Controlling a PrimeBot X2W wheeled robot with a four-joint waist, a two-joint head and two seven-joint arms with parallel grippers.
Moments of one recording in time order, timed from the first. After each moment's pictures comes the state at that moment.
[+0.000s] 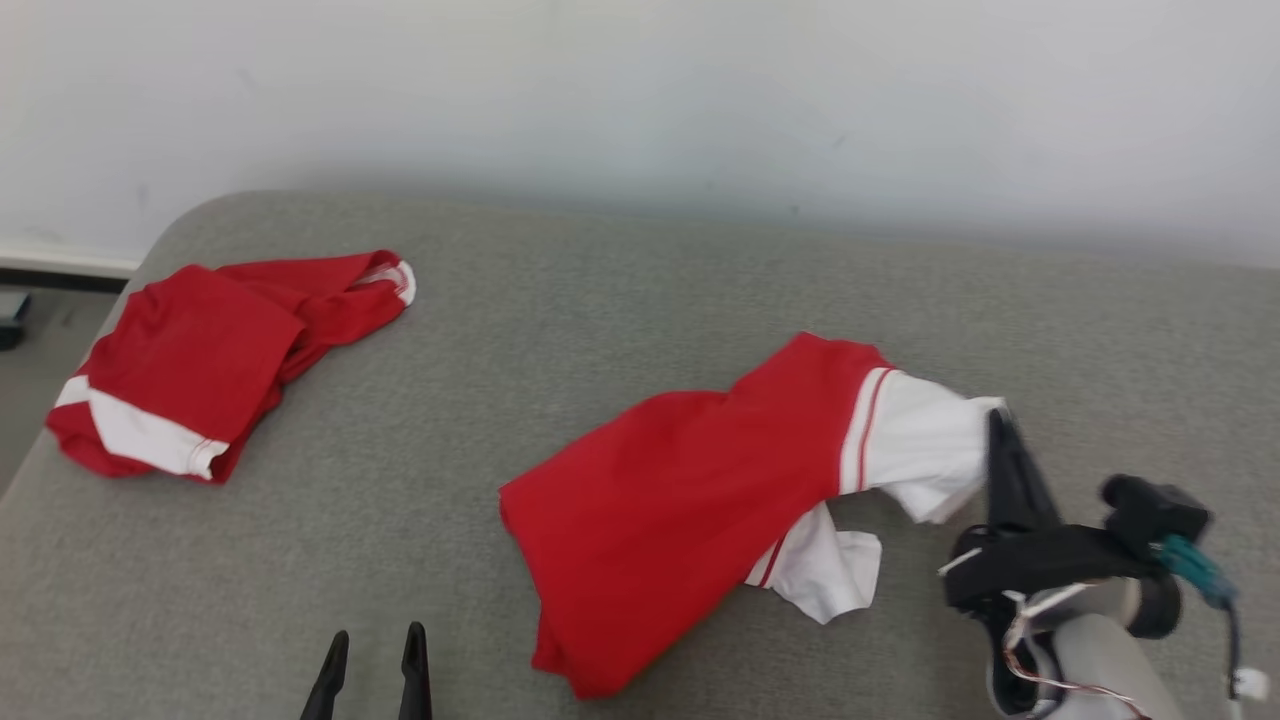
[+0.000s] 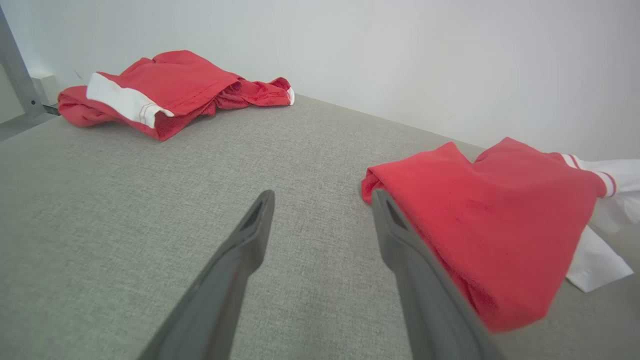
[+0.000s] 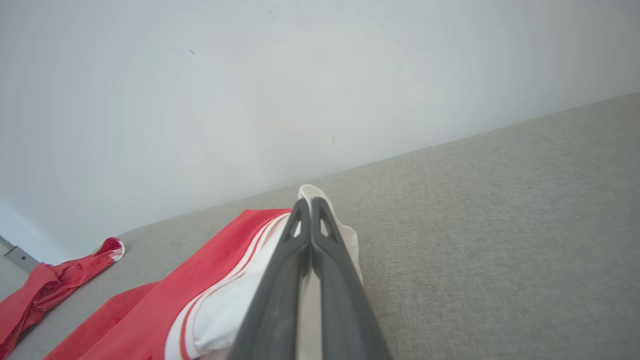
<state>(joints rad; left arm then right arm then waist) 0.08 0.05 -0.08 0.18 -0.32 -0.09 -0.26 -0.35 -0.06 -0.05 0.56 0.39 0.13 -0.26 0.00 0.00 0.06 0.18</state>
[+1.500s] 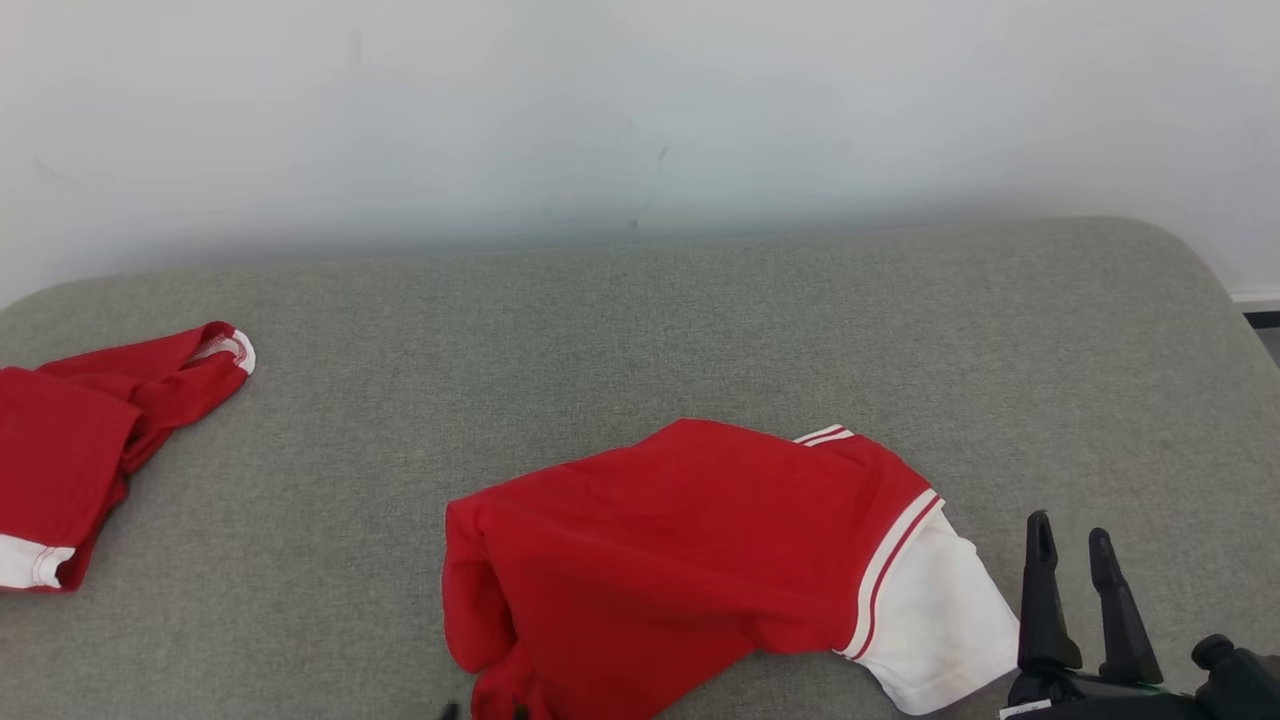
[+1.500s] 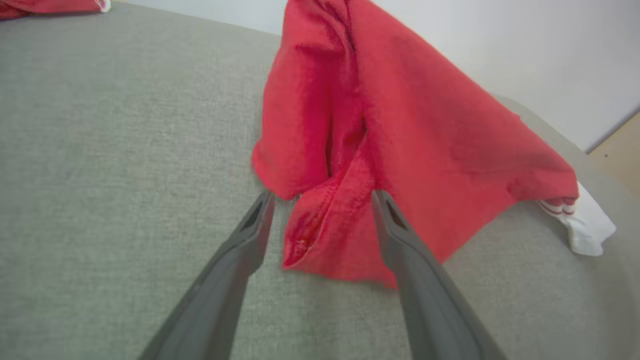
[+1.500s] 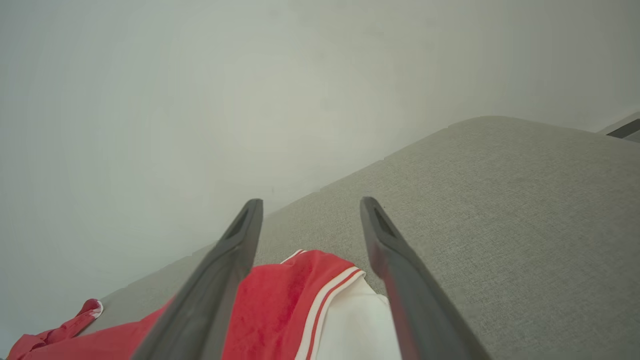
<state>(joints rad) 0.08 0.05 -0.22 0.32 -0.34 -0.12 -0.26 0.05 -0.05 -0.06 0.08 0.49 0.13 -0.26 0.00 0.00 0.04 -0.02</state>
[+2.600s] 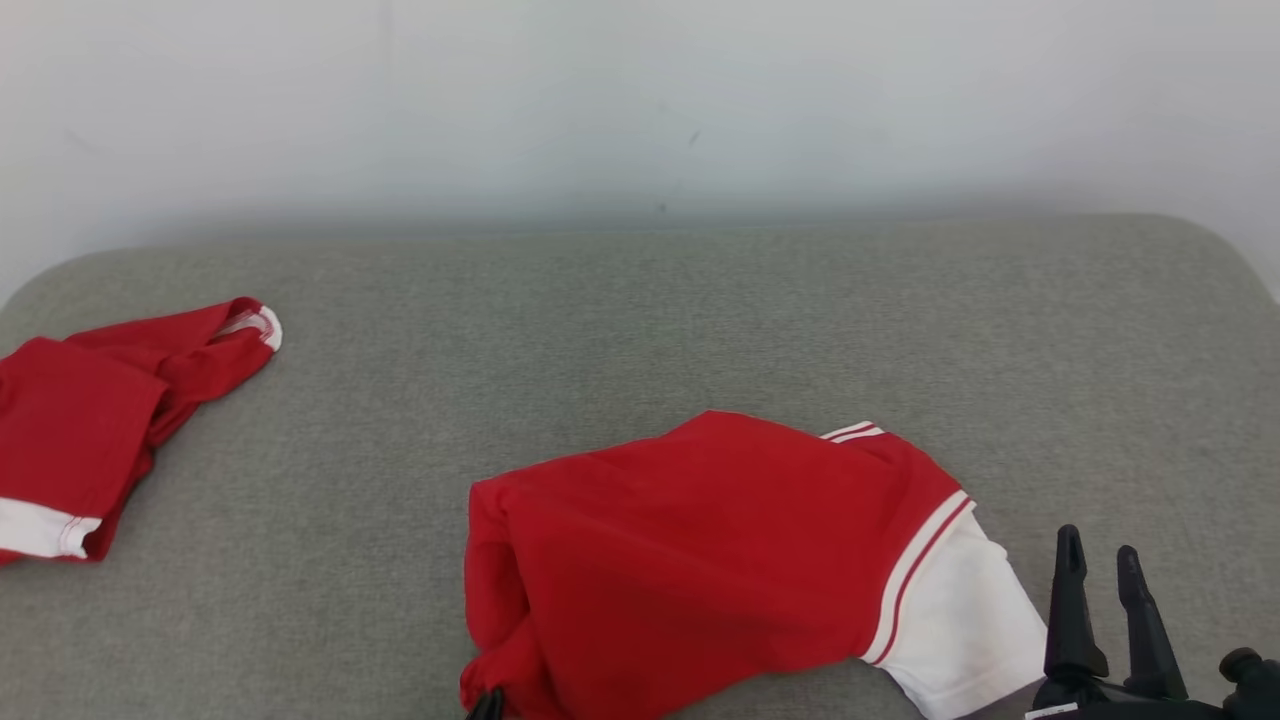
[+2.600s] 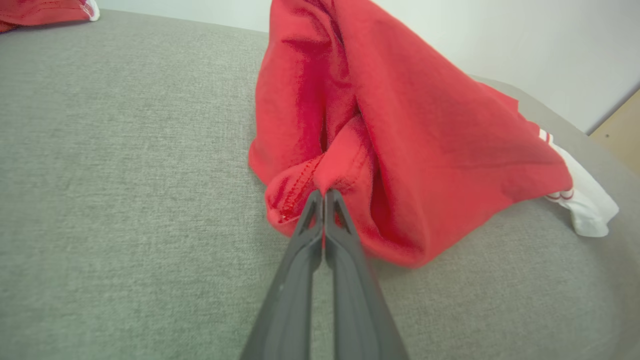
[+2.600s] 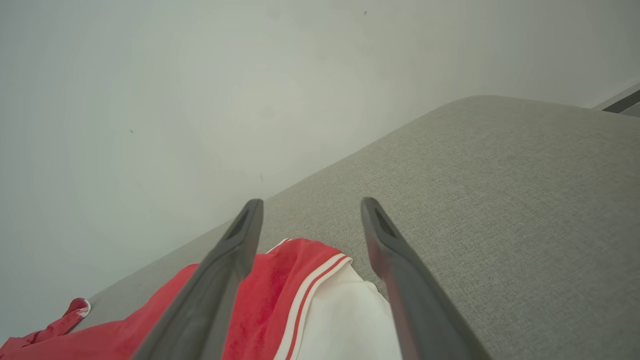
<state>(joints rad) 0.07 0.08 -0.27 0.32 -0.29 -0.13 -0.26 0.06 -0.05 -0.10 0.12 0.53 0.13 -0.26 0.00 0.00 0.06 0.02</state>
